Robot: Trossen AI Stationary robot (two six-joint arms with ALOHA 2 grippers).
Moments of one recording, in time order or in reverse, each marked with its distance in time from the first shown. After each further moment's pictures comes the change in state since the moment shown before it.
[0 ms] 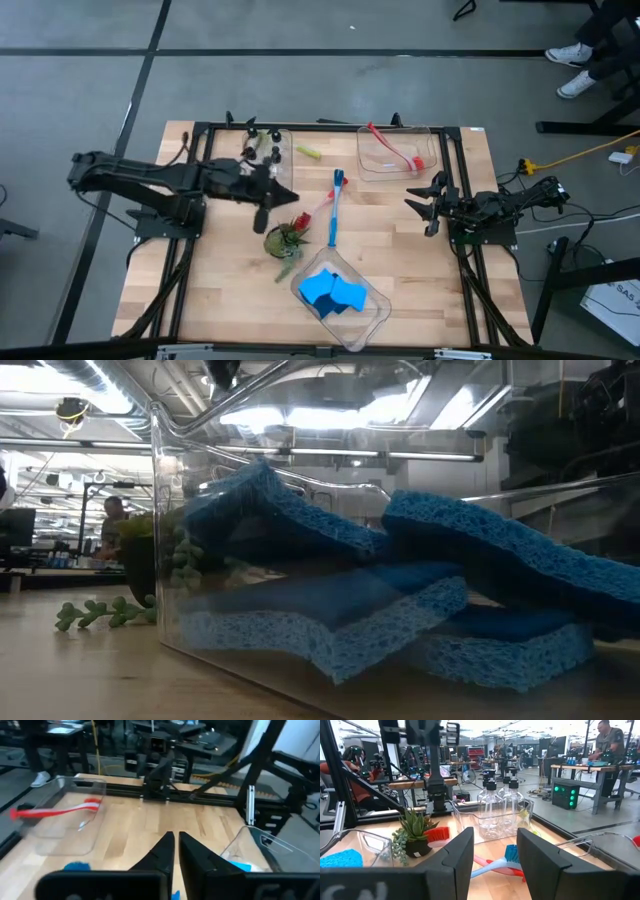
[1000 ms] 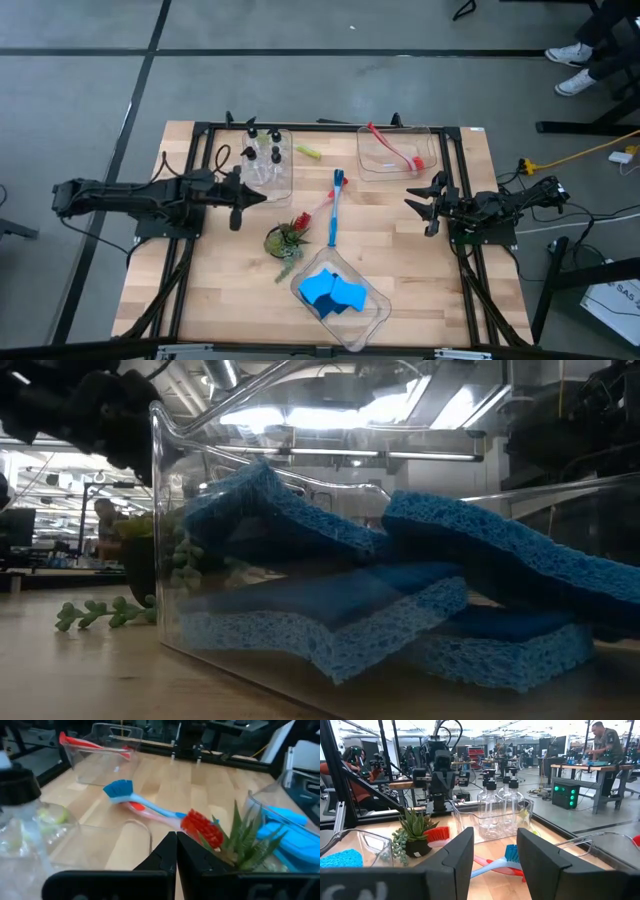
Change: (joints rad) left arm 0.198 -0.505 -0.633 0.093 0.079 0.004; right arm 0.000 0.000 0.000 0.000 0.000 0.001
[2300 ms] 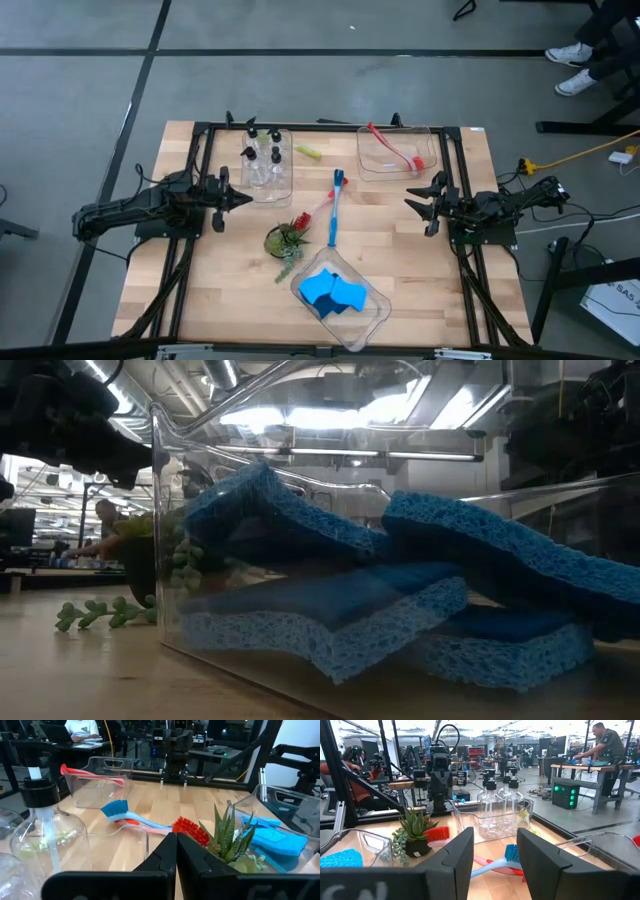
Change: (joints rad) left arm 0.107 -0.524 -0.145 -0.218 0.164 0.054; right arm 0.000 0.000 0.000 0.000 0.000 0.001
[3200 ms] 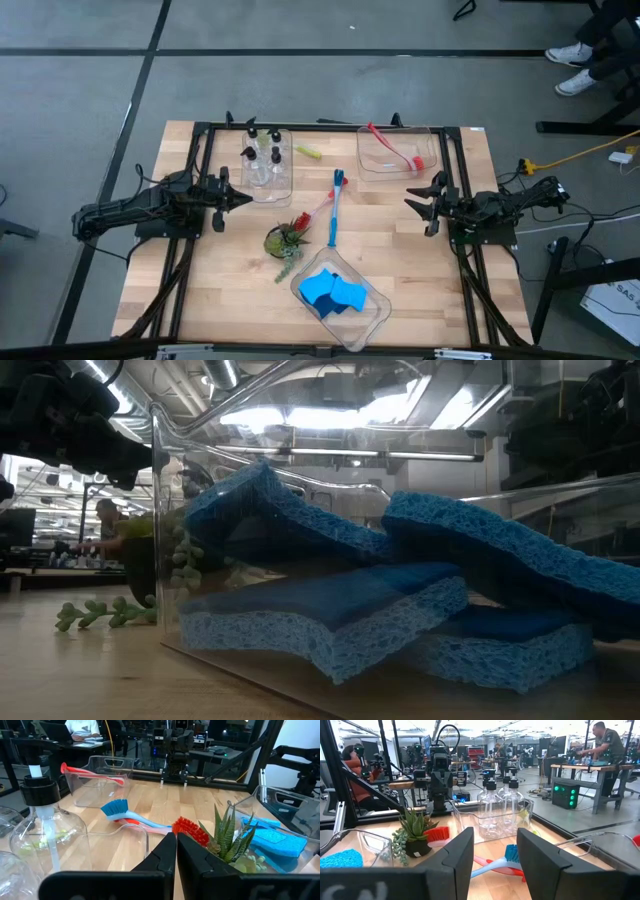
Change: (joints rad) left arm 0.000 0.000 0.000 0.000 -0.002 -0.011; right arm 0.000 0.000 0.000 0.000 0.000 0.001
